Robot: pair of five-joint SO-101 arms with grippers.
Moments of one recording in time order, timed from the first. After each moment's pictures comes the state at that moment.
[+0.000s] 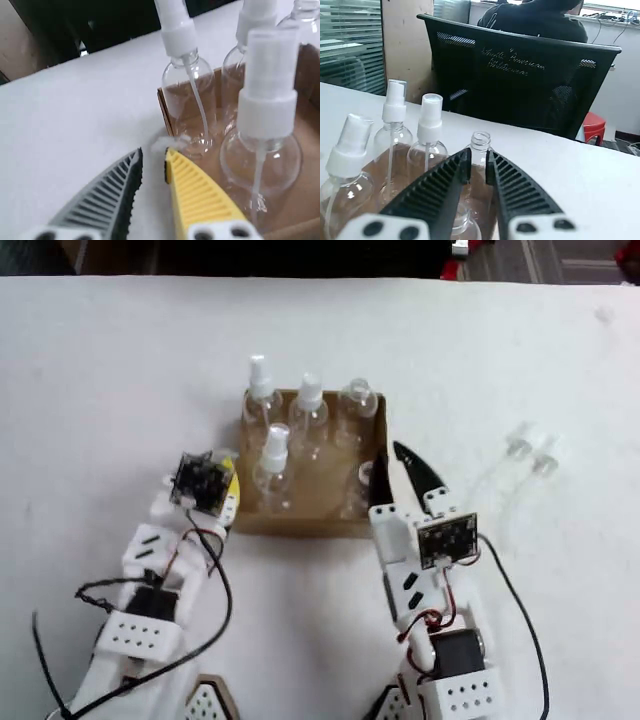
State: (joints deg) left arm 3.3 -62.2 91.8 1.8 -11.7; right arm -14.9 -102.7 96.4 15.6 8.7
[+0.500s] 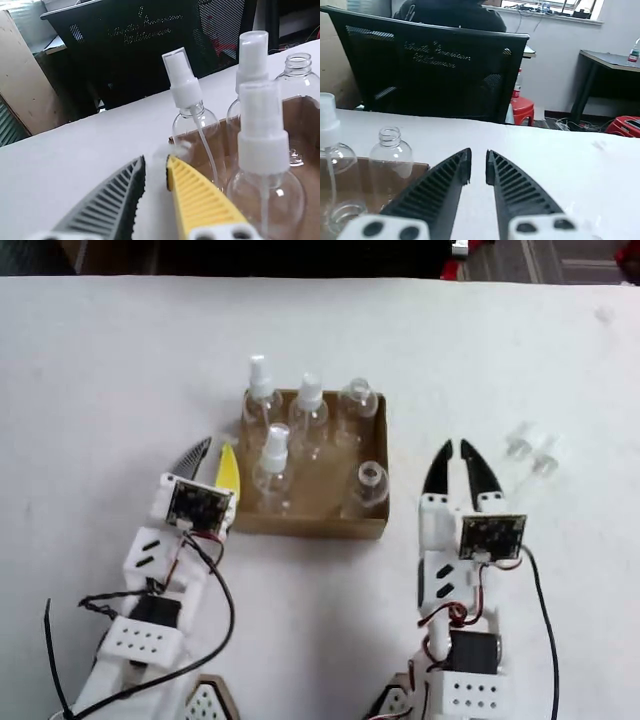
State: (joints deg) left arm 4.0 -62.3 96.6 -14.3 -11.6; right arm 1.0 -102.7 96.4 15.6 8.7
